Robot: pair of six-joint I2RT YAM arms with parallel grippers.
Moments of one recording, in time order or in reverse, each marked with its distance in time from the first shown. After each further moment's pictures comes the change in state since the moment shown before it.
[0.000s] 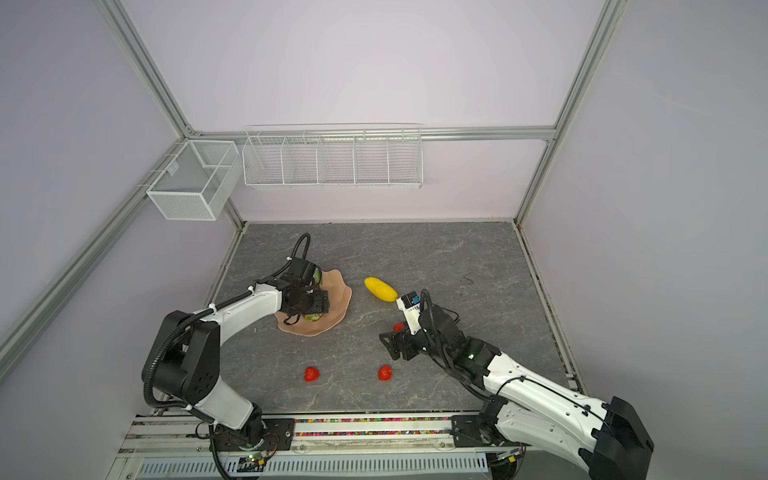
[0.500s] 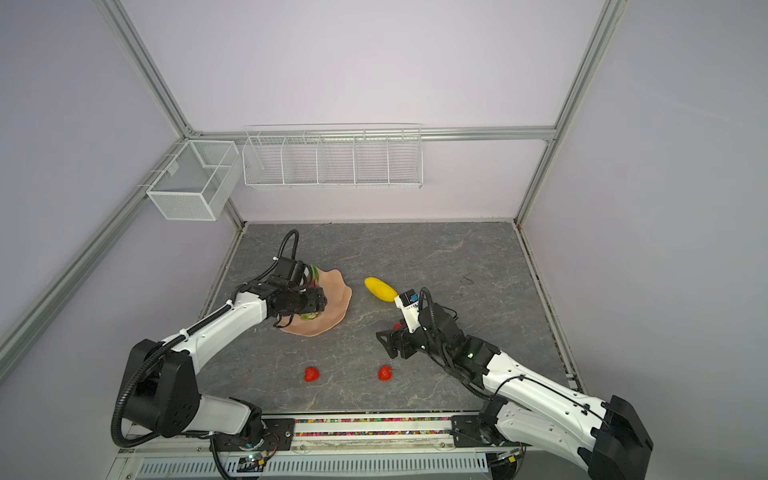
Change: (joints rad) left arm 0.004 -0.177 -0.033 -0.042 0.053 -0.022; right arm 0.000 0.005 0.011 0.026 -0.020 0.000
